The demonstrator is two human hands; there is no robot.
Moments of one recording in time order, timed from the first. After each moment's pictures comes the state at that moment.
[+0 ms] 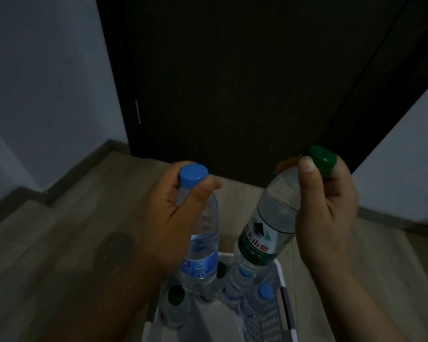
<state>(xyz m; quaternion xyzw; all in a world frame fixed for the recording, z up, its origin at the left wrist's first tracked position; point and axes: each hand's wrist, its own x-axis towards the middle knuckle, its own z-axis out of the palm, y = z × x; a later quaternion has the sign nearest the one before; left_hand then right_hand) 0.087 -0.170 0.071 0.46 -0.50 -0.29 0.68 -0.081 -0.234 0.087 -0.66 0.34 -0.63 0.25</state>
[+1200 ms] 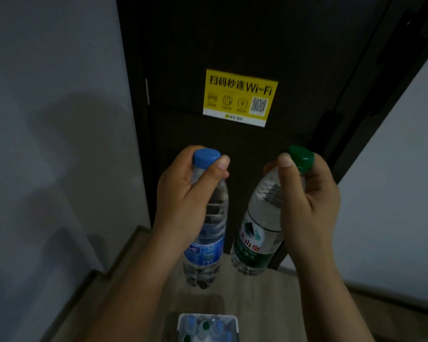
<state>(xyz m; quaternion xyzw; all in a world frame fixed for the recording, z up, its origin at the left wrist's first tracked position) 0.096 -0.118 0.794 0.48 -0.54 -0.21 0.66 -0.055 -0.150 0.805 -0.64 0.34 -0.64 0.25</state>
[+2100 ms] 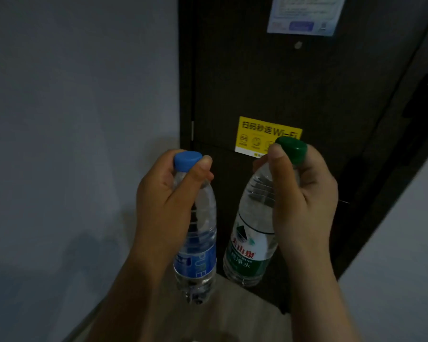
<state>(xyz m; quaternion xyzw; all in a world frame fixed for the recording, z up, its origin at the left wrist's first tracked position) 0.054 -0.044 0.890 0.53 -0.44 -0.07 0.72 -0.075 -0.112 0.908 -0.67 0.21 -0.63 0.33</state>
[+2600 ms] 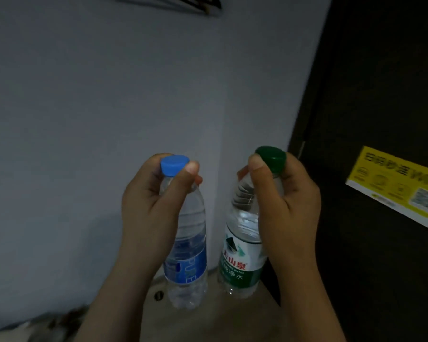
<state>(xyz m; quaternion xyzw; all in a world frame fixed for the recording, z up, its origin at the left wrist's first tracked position) 0.039 0.060 0.896 0.65 -0.26 0.19 0.69 -0.020 -0.074 0.904 -0.69 -0.04 -0.48 0.54</state>
